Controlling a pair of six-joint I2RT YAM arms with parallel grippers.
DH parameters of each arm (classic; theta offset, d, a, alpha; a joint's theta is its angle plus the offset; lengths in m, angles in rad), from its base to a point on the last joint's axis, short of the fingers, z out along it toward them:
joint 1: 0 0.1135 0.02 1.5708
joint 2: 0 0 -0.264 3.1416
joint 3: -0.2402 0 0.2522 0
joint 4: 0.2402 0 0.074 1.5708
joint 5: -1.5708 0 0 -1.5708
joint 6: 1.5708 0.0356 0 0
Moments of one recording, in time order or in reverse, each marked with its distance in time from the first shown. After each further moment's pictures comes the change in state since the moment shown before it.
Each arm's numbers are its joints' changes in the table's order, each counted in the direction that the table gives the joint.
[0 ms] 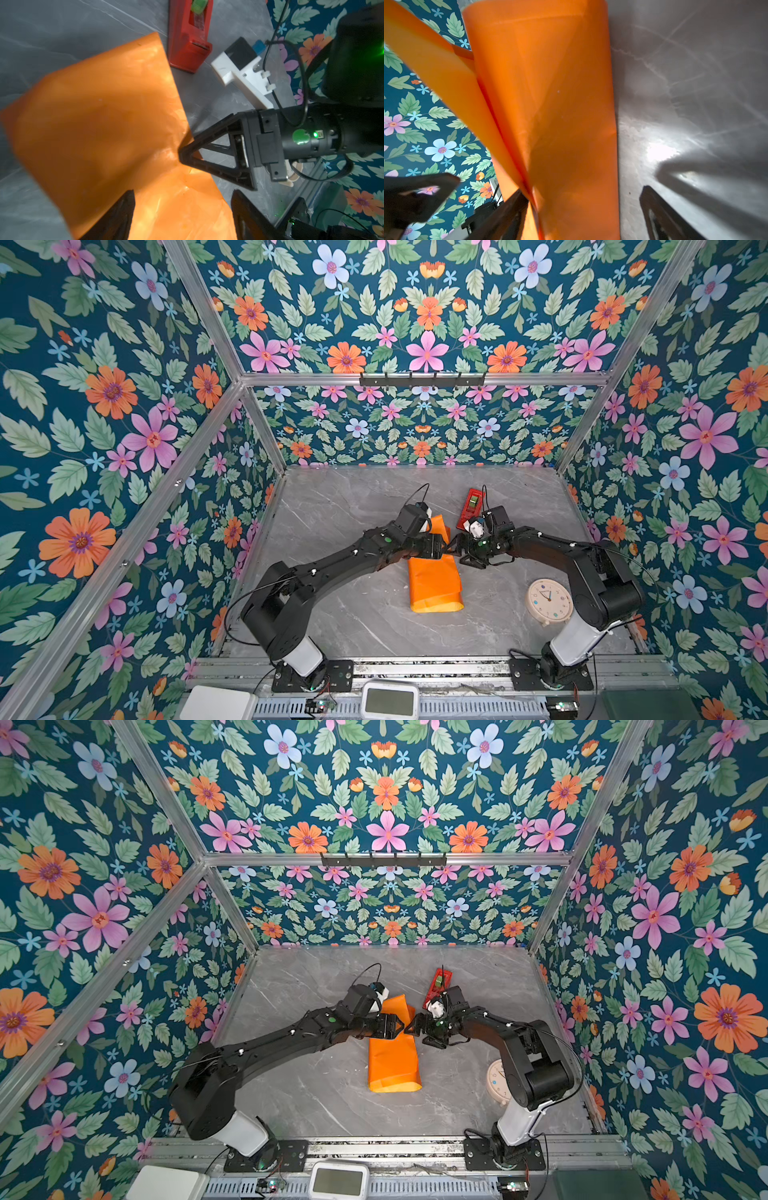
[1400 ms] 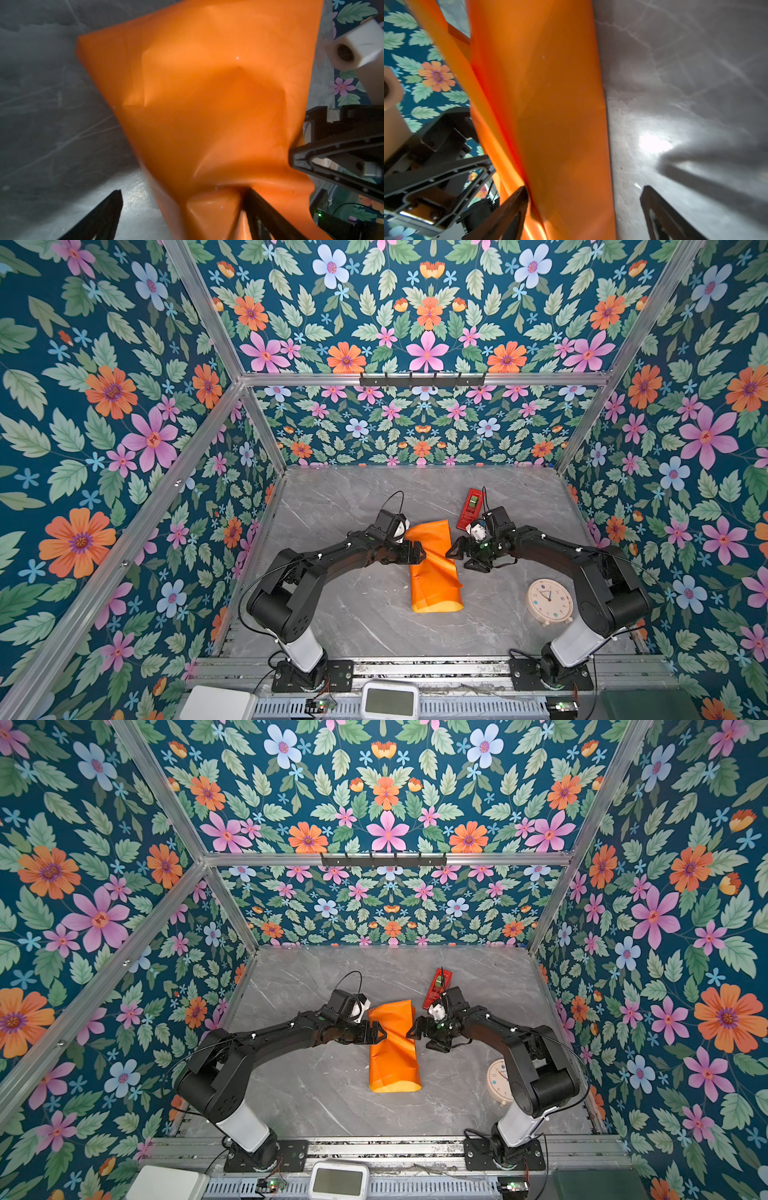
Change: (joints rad) left arm 0.164 -0.135 0.107 -0.029 -0.207 0.133; right arm 0.011 0.076 -0.013 0.137 -0.069 -0.002
